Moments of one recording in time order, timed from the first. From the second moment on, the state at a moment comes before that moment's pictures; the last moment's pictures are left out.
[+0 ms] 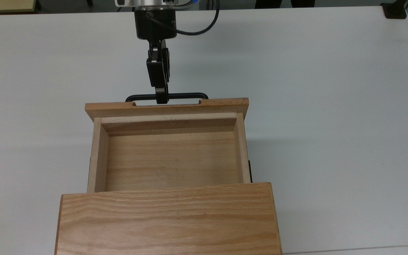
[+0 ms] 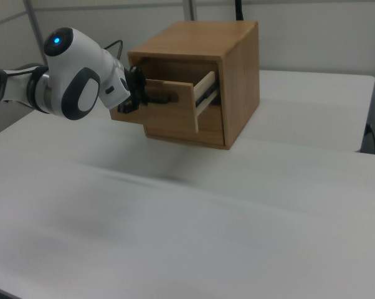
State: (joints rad) arm 0.06 0.05 -0.01 -1.99 0.09 2.83 1.52
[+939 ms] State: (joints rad) arm 0.06 -0.08 -0.01 -1.76 0.10 2.34 1.52
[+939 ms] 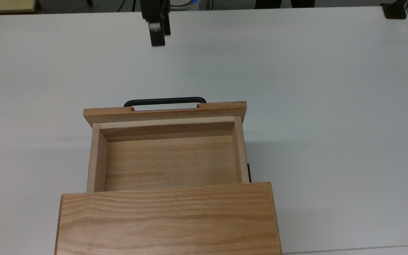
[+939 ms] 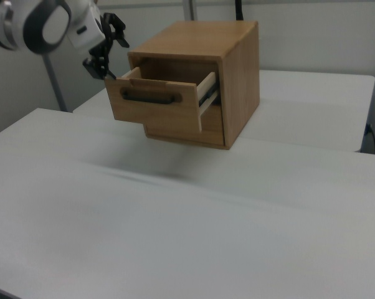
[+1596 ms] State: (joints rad) arm 0.06 -0.08 0.00 -1.59 0.08 1.80 0.99
